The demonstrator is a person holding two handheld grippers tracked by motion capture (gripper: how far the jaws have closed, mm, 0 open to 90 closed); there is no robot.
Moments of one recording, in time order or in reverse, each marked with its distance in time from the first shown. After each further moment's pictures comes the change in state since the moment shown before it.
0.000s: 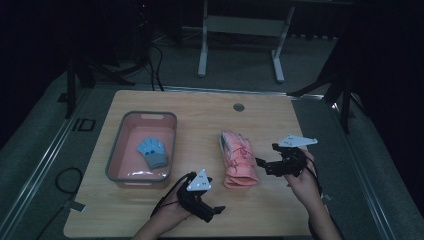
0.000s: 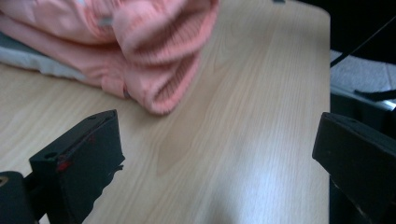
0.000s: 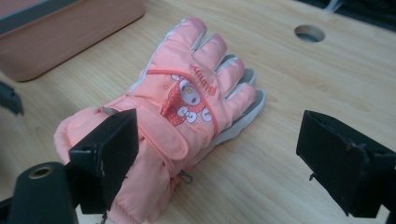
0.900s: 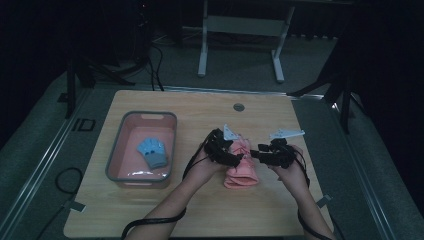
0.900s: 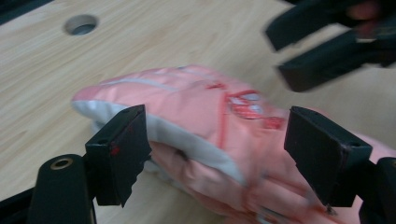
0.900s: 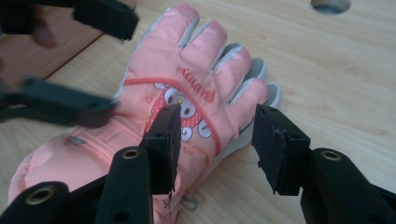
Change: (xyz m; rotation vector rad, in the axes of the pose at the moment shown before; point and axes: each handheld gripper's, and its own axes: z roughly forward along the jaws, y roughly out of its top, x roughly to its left) left arm 0.067 0.096 0.069 0.108 0.277 -0.111; right arm -0.013 0.004 0.041 0.062 0.039 0.123
